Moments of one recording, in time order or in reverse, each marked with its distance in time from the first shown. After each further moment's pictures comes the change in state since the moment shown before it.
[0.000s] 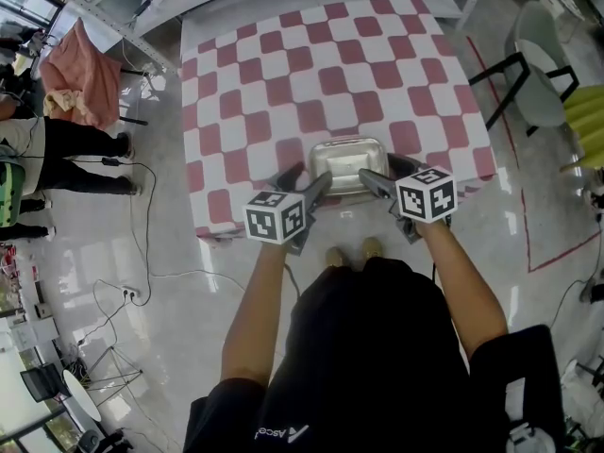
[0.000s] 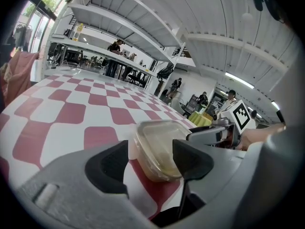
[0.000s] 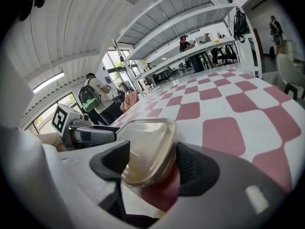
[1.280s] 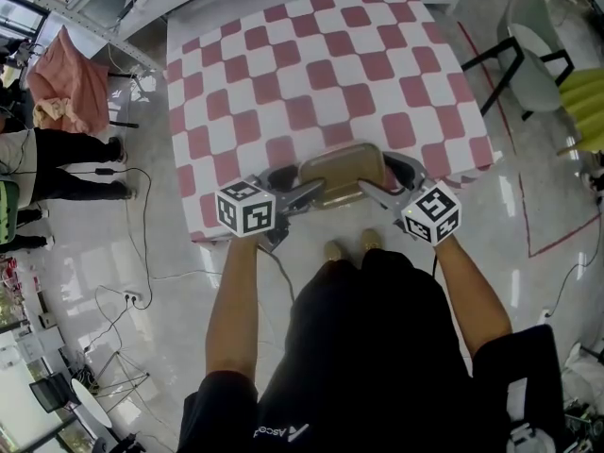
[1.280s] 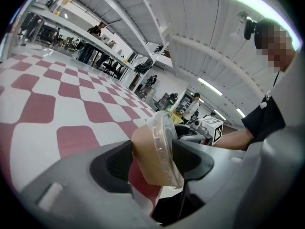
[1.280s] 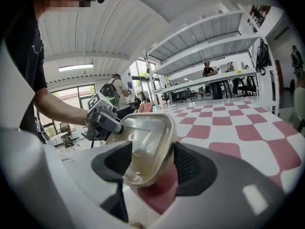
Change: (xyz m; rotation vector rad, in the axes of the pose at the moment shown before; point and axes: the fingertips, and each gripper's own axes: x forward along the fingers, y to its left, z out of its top) left arm -0.001 -0.019 0.002 0.020 0.060 -0.393; right arm -0.022 0.020 0.000 -0.327 -0.215 0.092
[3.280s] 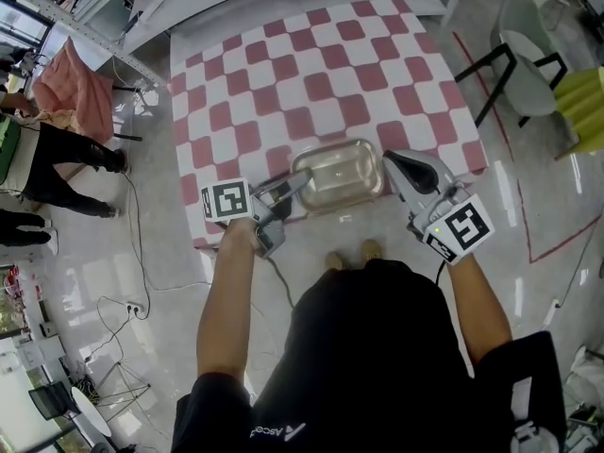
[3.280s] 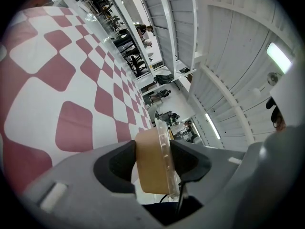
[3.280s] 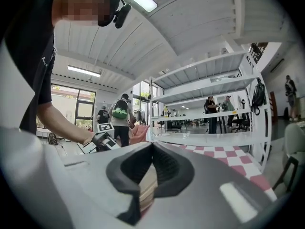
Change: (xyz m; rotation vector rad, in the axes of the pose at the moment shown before) left arm -0.020 -0.013 0.032 -0.524 -0.108 -0.103; right arm -0.074 0.018 0.128 -0.179 -0.300 -0.104
